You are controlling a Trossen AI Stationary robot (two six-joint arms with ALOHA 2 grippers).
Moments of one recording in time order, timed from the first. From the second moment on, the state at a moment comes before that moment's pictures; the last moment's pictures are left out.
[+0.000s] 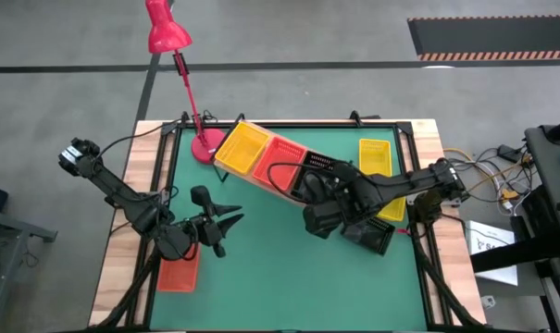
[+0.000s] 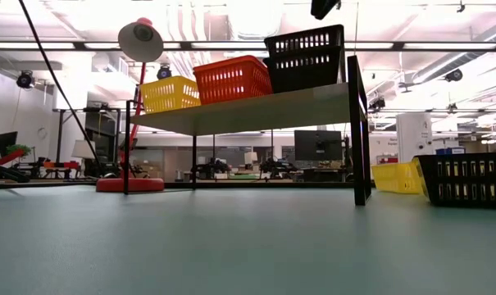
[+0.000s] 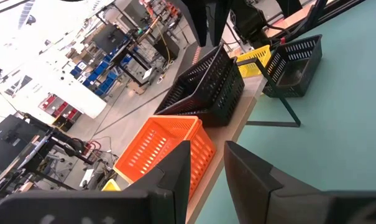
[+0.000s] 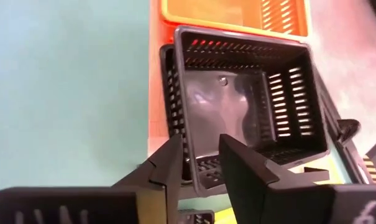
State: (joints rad) left arm -0.66 1.12 0.84 -0.12 -1.06 0.30; right arm 0.29 1.84 2.02 -1.53 0.49 0.64
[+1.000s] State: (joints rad) left arm -0.66 1.12 0.84 -0.12 -1.06 0.30; right arm 0.28 1.84 1.90 -1.36 0.55 0.52
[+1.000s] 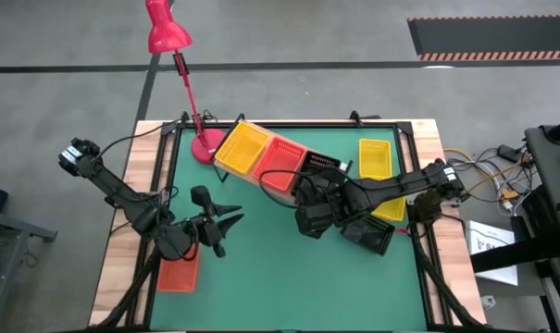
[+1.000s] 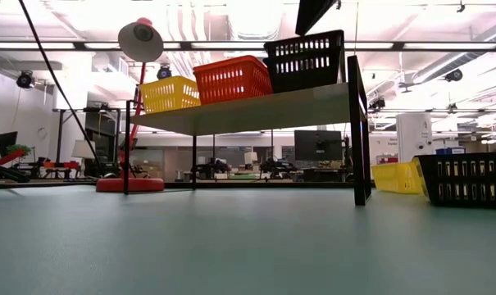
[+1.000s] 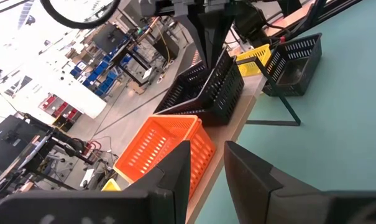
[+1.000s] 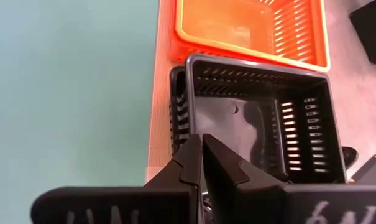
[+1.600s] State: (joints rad) left arm -0.66 1.12 0.84 -0.12 -1.06 0.30; right arm 0.25 1.83 2.00 -1.58 0.41 0.53
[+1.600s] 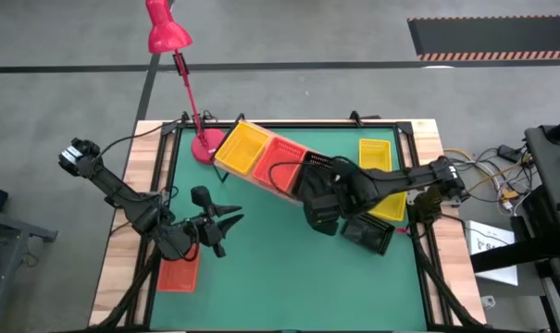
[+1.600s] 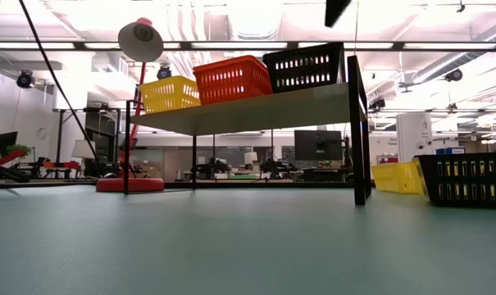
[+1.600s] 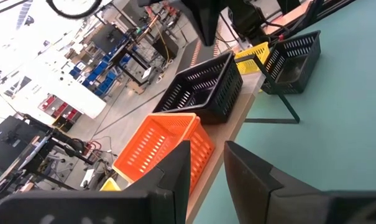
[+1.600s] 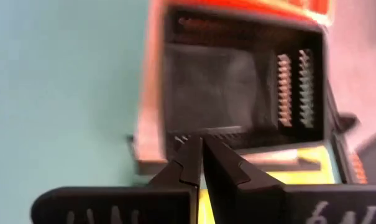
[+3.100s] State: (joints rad) left arm -0.66 1.12 0.83 -0.12 -1.06 0.30; right arm 0.20 1.79 1.86 -1.46 0.23 0.46
